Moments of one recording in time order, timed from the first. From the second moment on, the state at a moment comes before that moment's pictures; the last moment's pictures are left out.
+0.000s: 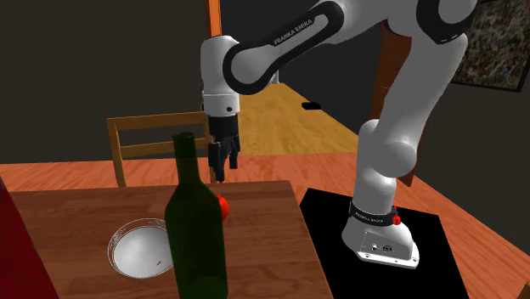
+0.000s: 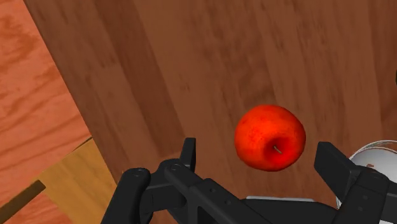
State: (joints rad) arm 0.22 -0.32 0.21 -2.43 0.20 2.08 0.14
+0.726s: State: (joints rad) arm 0.26 -0.15 0.26 -2.46 0.25 2.26 0.15
